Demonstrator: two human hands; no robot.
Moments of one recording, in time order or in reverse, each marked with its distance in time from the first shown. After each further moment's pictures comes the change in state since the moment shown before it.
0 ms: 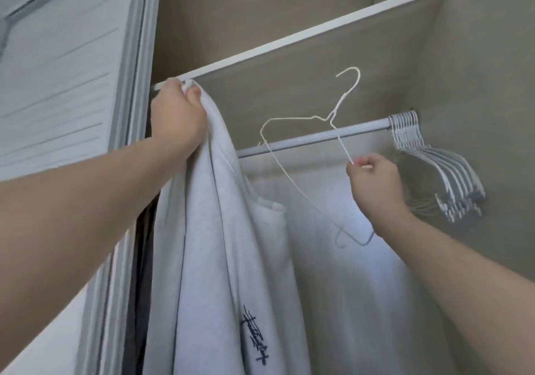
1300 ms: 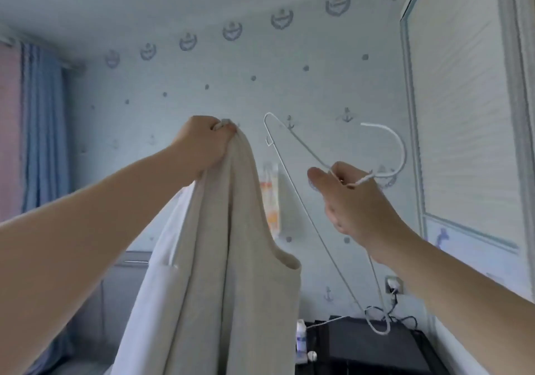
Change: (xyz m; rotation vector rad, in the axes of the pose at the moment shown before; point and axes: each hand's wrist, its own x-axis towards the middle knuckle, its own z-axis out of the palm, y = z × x) left_hand -0.097 0.393 -0.537 1.352 -0.001 -0.362; right_hand -0.365 -0.339 -0.128 1.349 -1.367 0.202
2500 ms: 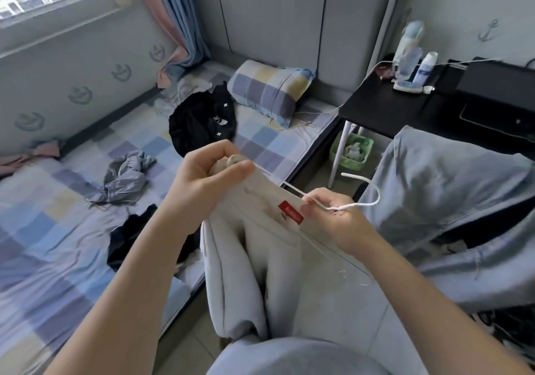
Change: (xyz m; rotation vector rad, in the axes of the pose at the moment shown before) left_hand -0.492 -0.201 -0.096 -0.368 -0.256 -0.661; right_hand -0.413 0.181 0.187 0.376 -0.800 0.756
